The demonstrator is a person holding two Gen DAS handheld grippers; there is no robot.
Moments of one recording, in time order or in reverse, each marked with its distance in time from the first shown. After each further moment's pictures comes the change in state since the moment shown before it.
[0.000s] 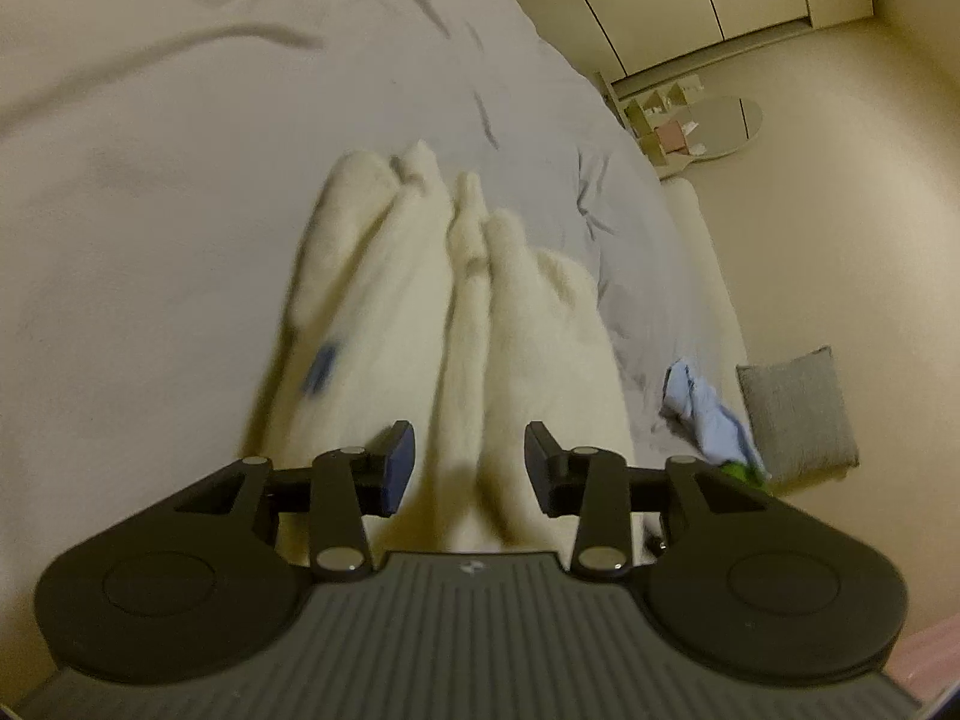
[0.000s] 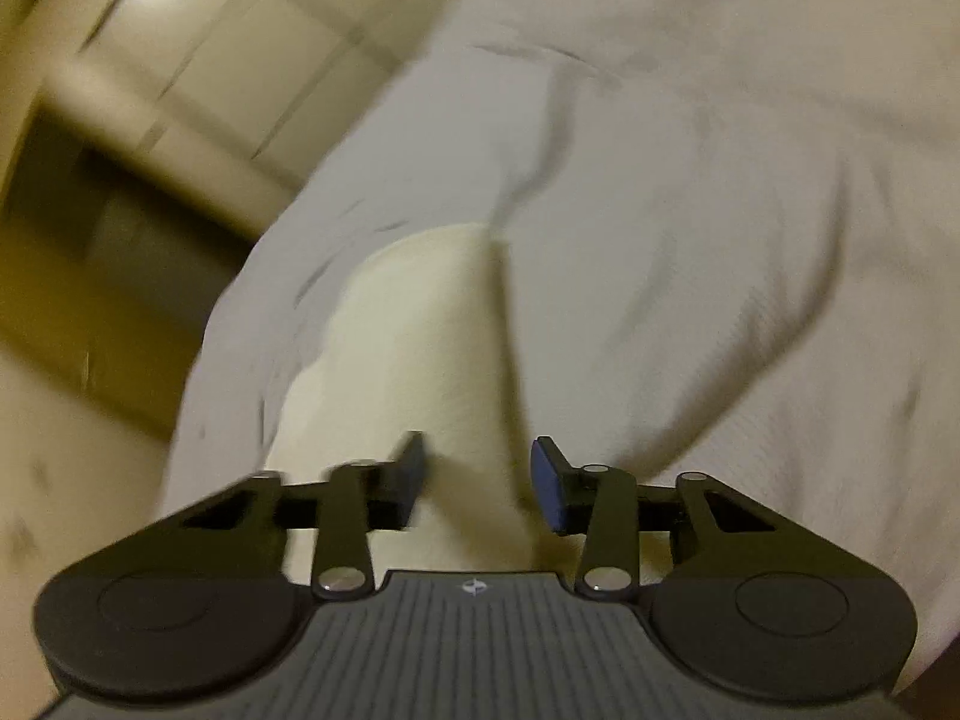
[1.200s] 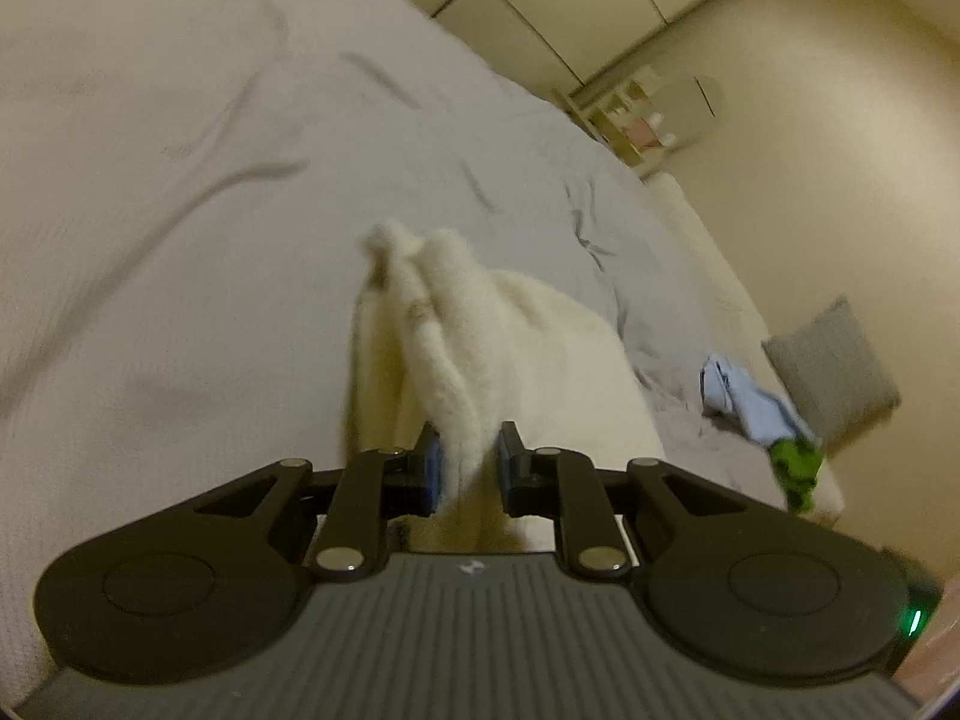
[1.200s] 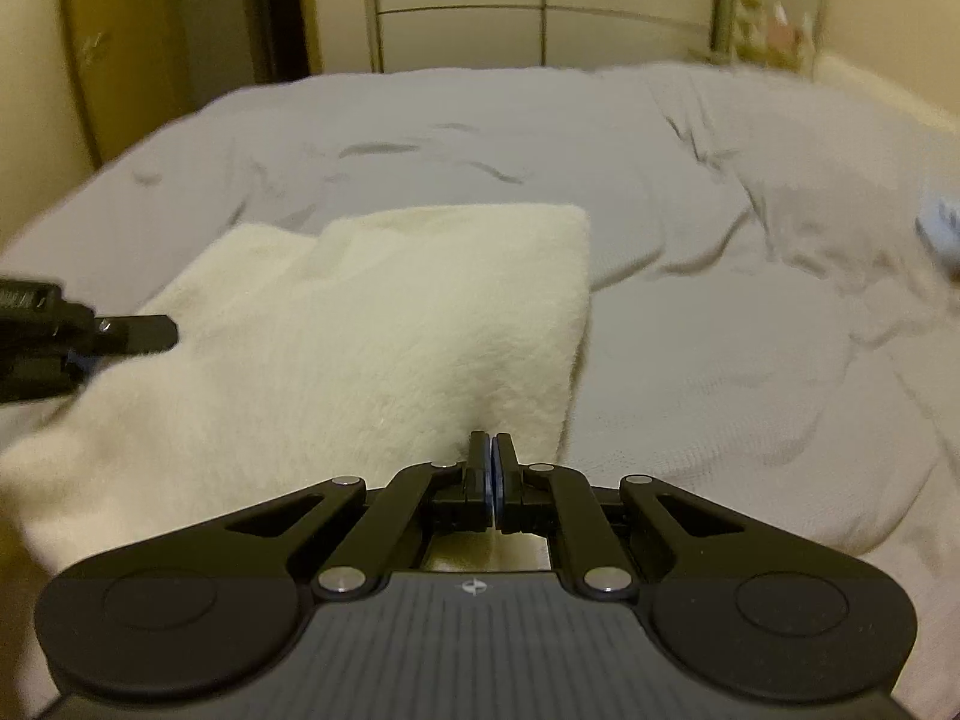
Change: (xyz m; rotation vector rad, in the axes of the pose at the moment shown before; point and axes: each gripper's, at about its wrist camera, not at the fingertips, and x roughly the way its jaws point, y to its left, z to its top) left arm -0.007 0.026 0.034 0.229 -0.087 0.031; right arm 0.089 0.144 -0.101 -0.927 -0.029 -0.346
